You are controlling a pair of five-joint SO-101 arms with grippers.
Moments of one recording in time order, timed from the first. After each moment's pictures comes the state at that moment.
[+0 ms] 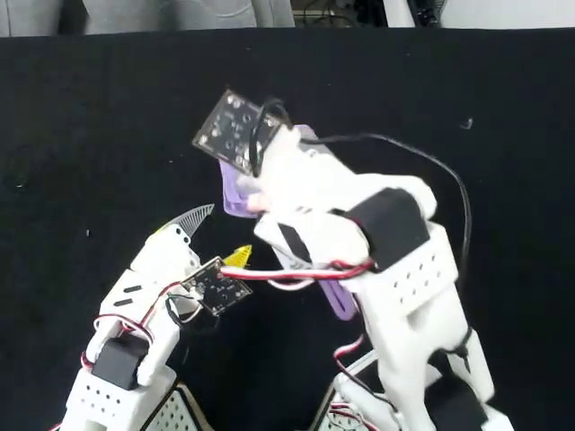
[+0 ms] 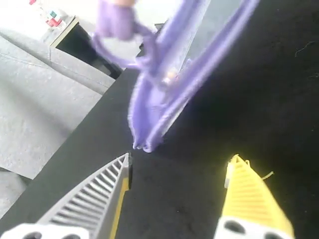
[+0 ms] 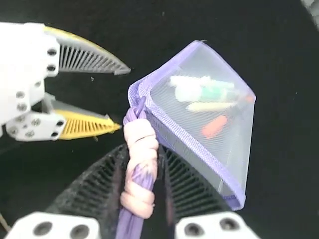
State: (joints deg) left arm 15.9 -104.0 89.5 37.4 -41.2; right arm -32.6 -26.8 -7.3 99.4 24.5
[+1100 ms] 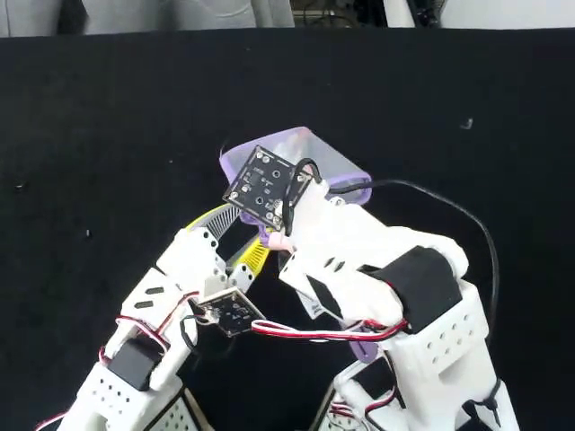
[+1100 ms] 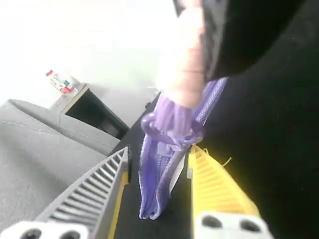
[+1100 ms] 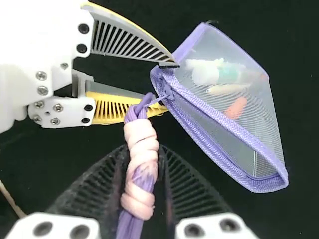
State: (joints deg) left arm 25.9 -103.9 96.0 17.0 -41.4; right arm -32.7 -43.2 10.0 99.4 24.5
